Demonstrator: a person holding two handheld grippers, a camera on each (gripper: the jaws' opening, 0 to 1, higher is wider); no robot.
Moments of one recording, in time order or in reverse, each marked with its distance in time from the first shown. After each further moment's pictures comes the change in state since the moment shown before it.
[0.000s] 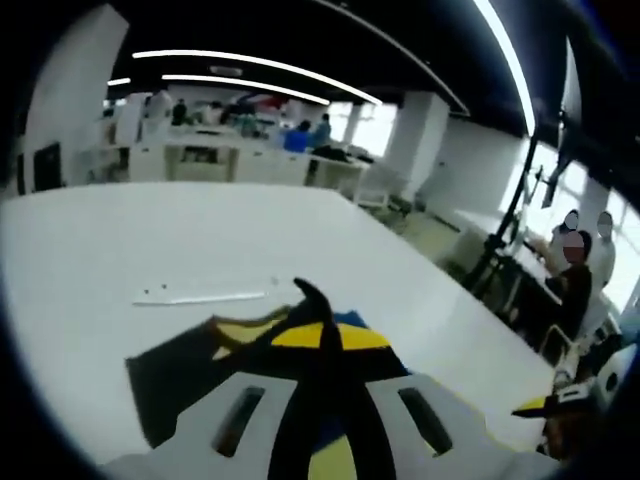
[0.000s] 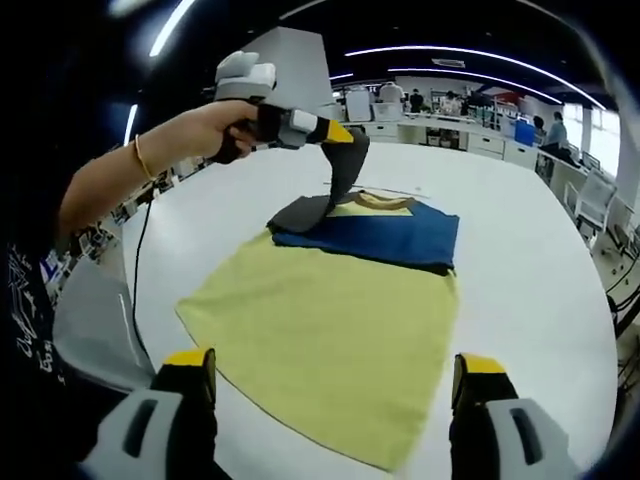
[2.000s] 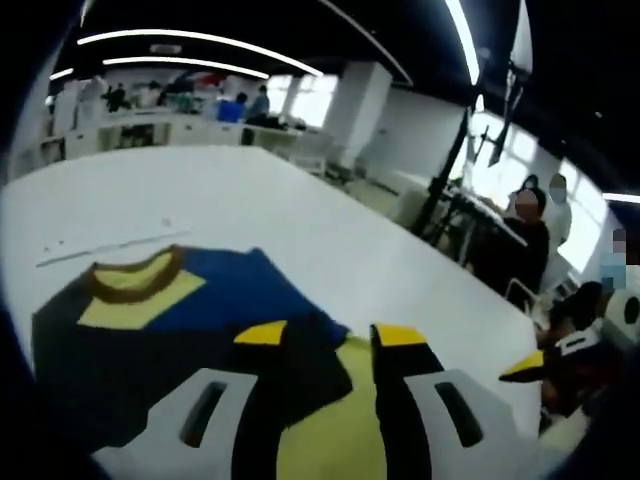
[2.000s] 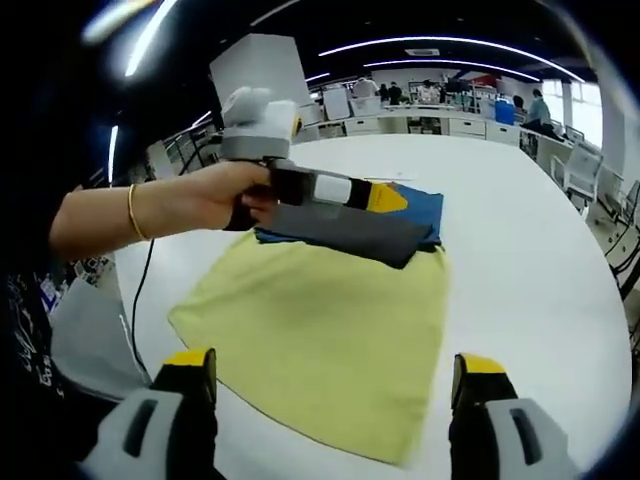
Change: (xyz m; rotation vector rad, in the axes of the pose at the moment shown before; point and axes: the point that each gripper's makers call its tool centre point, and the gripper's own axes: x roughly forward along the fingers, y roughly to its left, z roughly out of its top) left arm 0.048 -0.081 -0.097 0.114 0.103 -0.249; right arm 0.008 -0.011 -0.017 0.106 -0.005 -0.016
